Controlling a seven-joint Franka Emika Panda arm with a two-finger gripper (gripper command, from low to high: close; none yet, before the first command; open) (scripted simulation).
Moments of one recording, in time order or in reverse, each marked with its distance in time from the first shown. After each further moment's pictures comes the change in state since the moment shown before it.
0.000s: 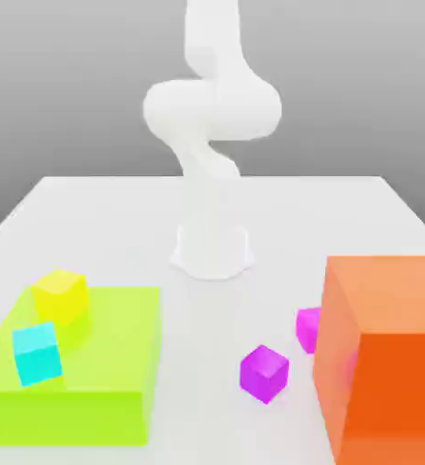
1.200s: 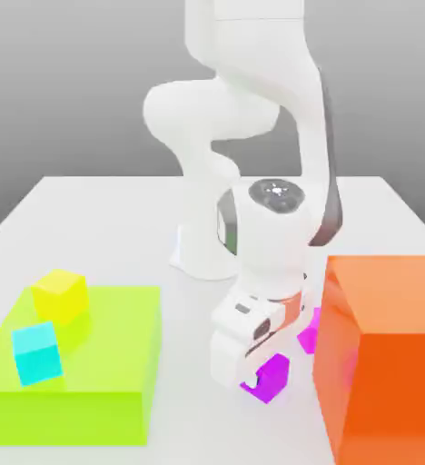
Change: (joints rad) arm 0.231 1.029 0.009 -0.479 0.049 0.724 -0.603
